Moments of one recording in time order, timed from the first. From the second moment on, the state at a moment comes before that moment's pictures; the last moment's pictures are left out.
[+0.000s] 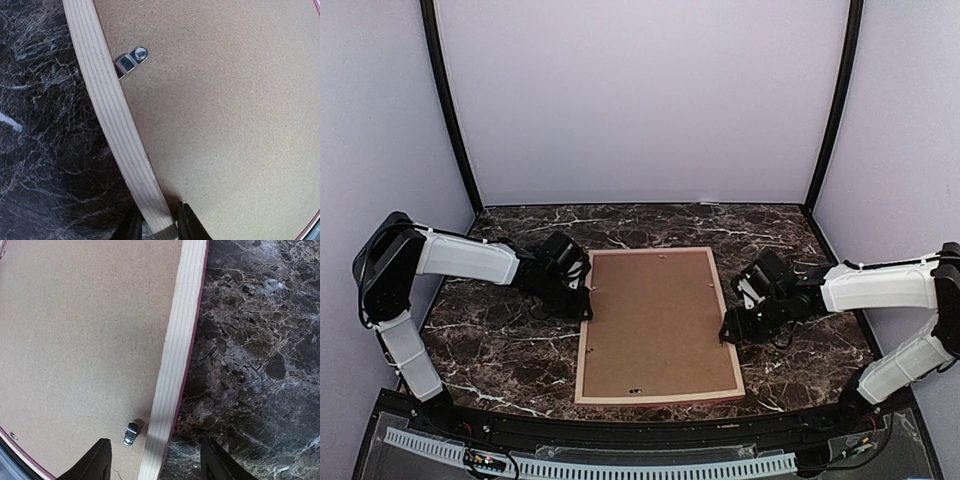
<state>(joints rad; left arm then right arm) -0.67 1.76 1.01 -0.39 0.11 -0.46 0.73 1.38 0.69 -0.42 -0.08 0.53</state>
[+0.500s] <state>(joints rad) -0.67 1.77 1.02 -0.39 0.12 -0.46 0.77 1.48 0.72 -0.41 -0.02 0.56</state>
